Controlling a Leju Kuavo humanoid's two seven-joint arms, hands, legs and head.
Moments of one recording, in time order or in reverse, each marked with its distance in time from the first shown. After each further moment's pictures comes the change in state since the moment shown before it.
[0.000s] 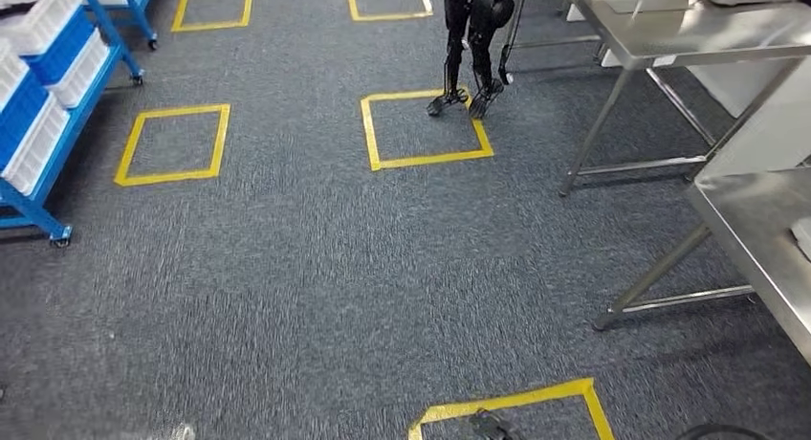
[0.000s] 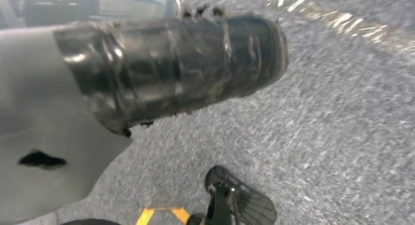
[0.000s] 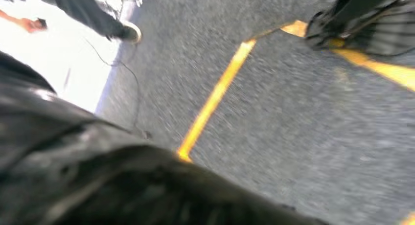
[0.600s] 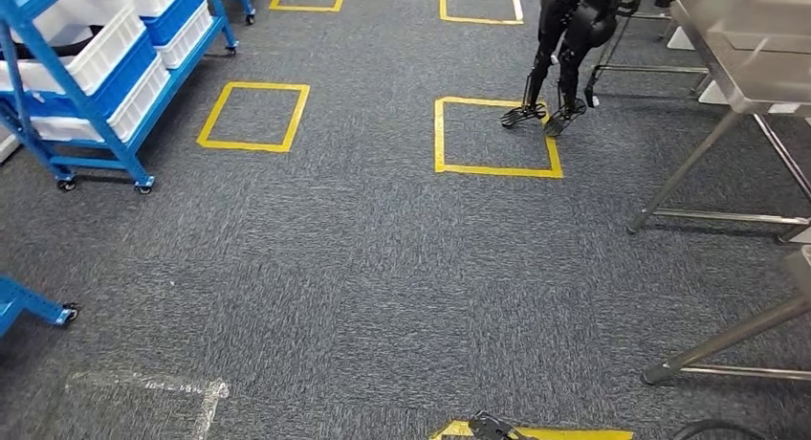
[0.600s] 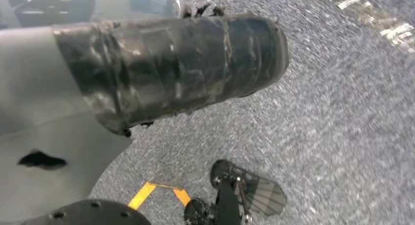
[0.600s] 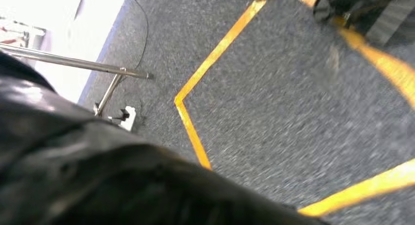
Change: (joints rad) left arm 0.003 0.000 0.000 0.001 0.003 0.002 -0.002; right arm -0.011 0.006 0.044 -0.001 0.037 -0.017 -0.013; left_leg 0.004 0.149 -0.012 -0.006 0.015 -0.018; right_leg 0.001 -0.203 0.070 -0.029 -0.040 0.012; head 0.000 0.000
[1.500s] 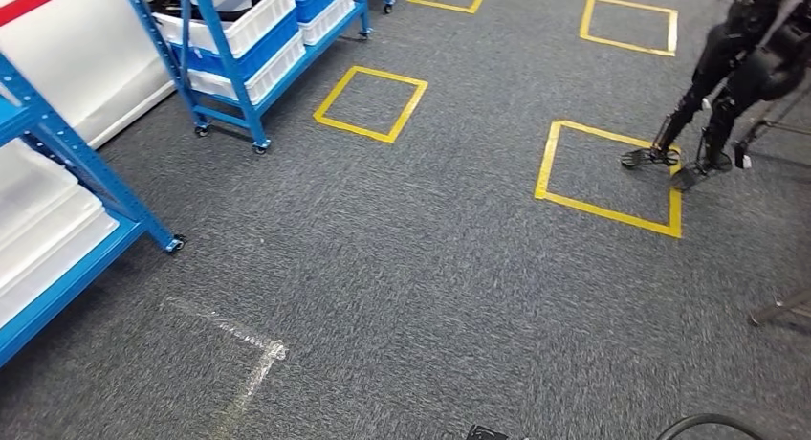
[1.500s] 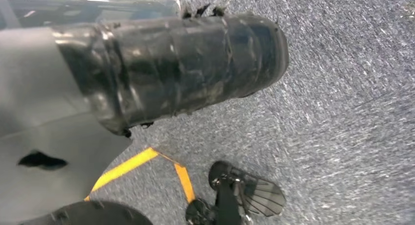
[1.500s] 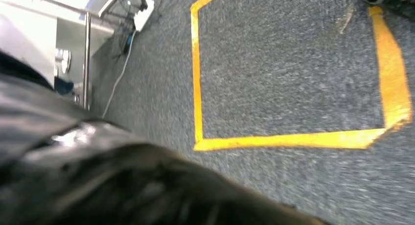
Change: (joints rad) left arm -0.003 -0.003 -0.001 0.001 0.006 -0.002 -0.010; right arm 0.005 0.006 0.098 -0.001 0.111 -0.008 0.026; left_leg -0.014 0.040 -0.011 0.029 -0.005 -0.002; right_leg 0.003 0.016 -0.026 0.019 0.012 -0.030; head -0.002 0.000
